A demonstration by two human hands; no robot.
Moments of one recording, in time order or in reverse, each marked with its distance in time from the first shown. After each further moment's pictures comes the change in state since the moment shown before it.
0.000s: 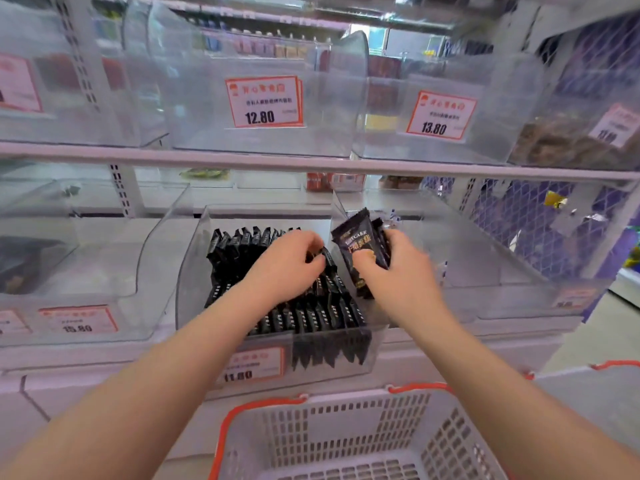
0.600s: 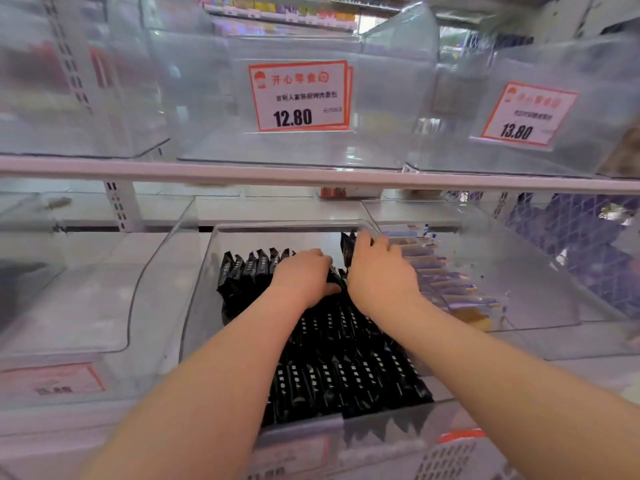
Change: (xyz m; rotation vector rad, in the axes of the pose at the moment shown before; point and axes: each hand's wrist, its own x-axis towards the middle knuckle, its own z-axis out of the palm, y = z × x) left_hand 0.088 -0.076 0.035 0.497 -0.209 0.013; right_hand 0.091 -0.006 0.095 -0.873 -0.199 -0.049
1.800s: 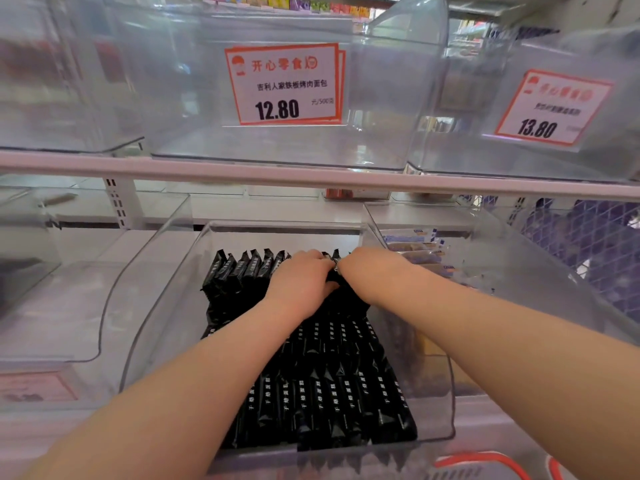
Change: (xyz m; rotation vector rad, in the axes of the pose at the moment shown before) left_hand 0.005 0.005 0.004 -0.114 0.099 -0.010; right_hand 0.049 0.013 -0.002 -0.316 -0.343 -0.451
